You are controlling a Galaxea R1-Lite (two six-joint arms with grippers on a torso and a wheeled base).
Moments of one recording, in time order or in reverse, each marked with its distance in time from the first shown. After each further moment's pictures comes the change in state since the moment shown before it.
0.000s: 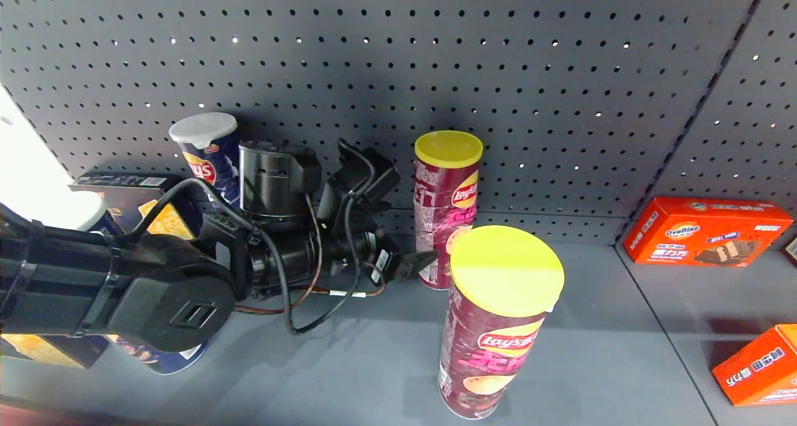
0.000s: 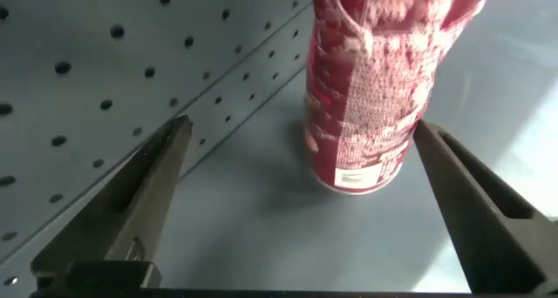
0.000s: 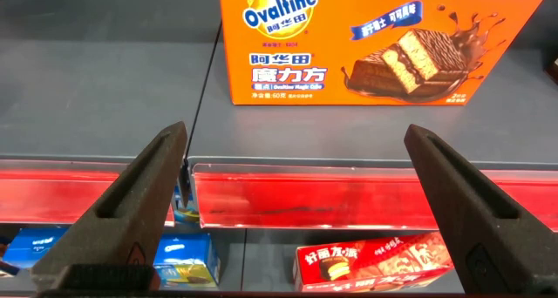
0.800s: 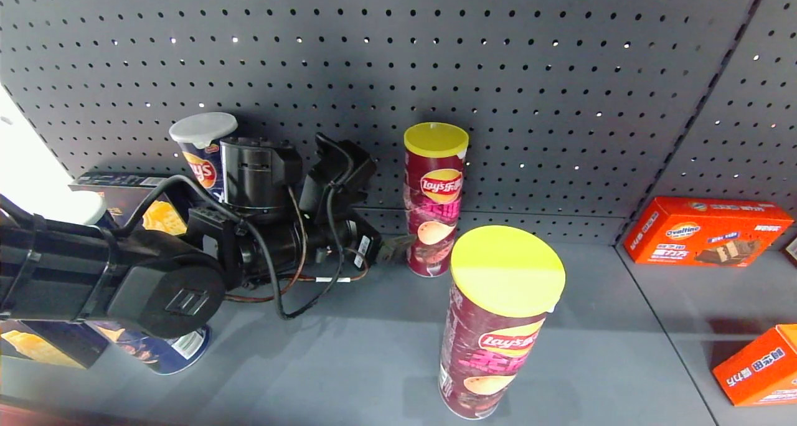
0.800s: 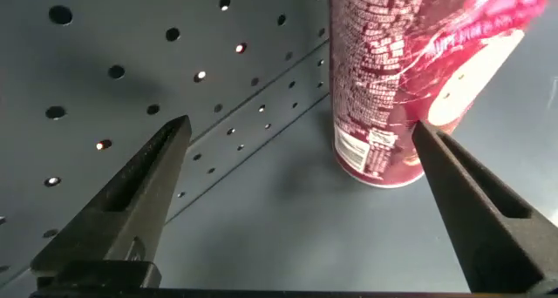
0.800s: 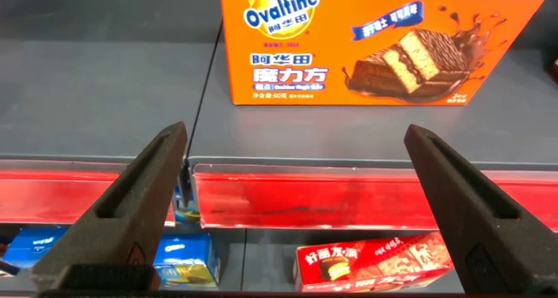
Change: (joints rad) left arm 0.071 0.007 0.003 -0.033 0.037 0.003; right arm -0.001 0.000 0.000 0.000 0.000 0.000
